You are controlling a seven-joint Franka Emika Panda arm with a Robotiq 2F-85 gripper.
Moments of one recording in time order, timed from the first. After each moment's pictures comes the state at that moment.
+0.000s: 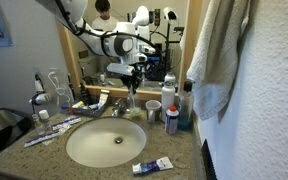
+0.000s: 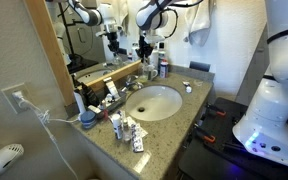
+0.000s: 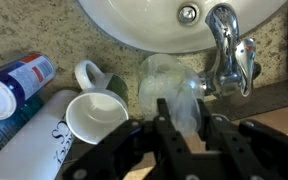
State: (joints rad) arm -0.09 0.44 -0.09 -1.76 0.04 2.31 0.04
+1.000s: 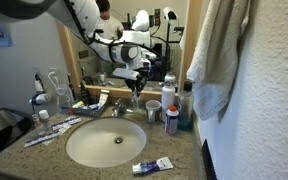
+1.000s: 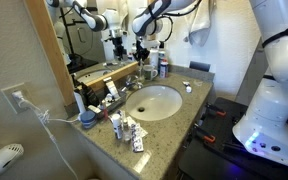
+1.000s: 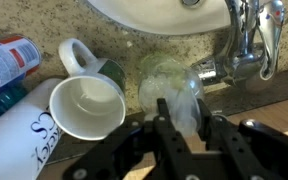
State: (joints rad) arm -0.11 0.59 -0.08 -1.59 0.06 2.30 0.04
